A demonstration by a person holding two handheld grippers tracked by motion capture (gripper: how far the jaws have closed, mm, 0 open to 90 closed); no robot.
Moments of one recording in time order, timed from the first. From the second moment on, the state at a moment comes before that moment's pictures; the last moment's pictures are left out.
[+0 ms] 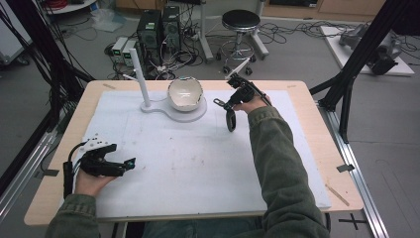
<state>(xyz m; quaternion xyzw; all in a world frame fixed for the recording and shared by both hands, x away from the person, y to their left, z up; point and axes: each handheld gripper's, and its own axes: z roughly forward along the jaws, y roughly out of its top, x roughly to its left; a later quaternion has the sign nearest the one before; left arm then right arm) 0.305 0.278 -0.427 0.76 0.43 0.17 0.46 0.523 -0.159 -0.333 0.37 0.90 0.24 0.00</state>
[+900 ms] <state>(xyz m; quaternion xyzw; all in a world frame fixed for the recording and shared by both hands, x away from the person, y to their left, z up) 0.306 0.278 -0.427 0.76 0.43 0.17 0.46 0.499 -0.086 -0.286 0.28 0.91 0.29 0.01</state>
